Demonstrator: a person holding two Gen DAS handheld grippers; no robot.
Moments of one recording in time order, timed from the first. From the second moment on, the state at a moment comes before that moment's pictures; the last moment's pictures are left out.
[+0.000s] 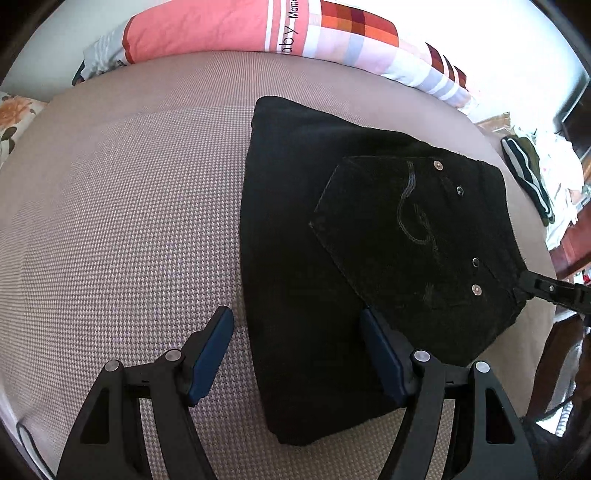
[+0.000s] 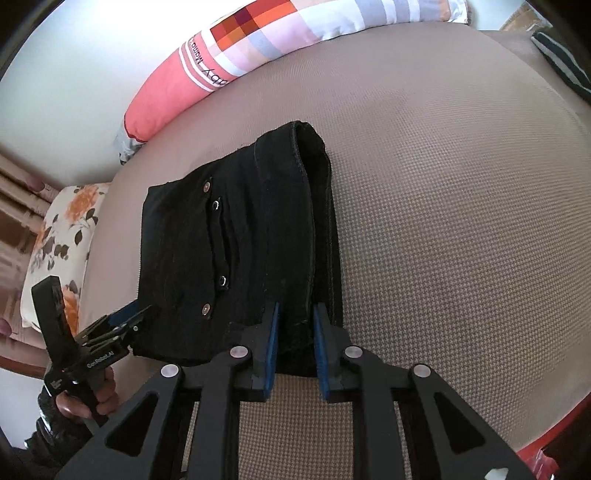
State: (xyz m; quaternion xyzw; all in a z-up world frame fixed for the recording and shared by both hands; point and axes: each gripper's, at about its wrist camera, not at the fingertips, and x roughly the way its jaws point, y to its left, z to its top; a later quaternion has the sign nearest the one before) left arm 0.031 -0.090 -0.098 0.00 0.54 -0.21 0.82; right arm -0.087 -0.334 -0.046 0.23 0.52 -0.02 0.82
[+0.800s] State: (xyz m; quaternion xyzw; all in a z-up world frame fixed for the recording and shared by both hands) left arm 0.031 -0.101 -0.101 0.03 0.53 -0.21 0.82; right arm -0.097 -0.333 -0.050 0.22 0.54 -0.05 0.81
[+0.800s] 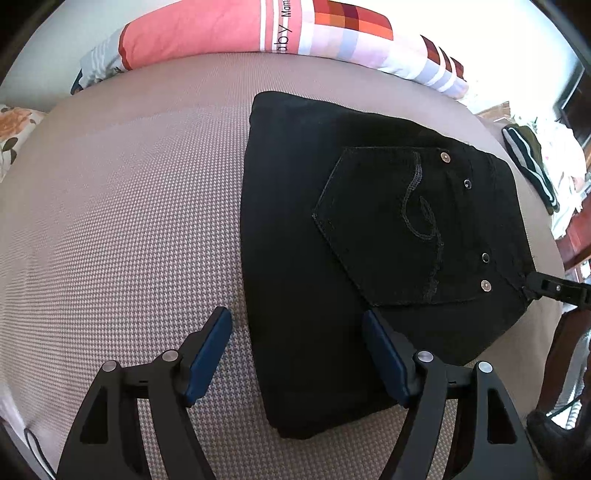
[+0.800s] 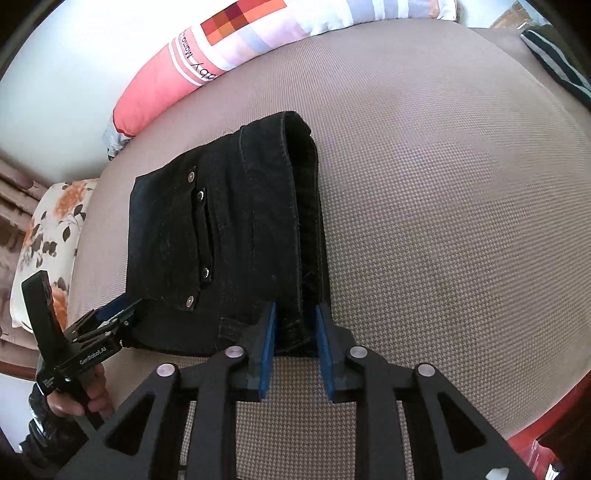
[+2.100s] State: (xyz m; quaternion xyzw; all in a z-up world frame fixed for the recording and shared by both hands) left arm 0.093 -0.065 -0.106 -0.12 0.57 -0.25 0.78; right arm -0.050 -0.397 -0.094 0.35 0.52 0.12 0.77
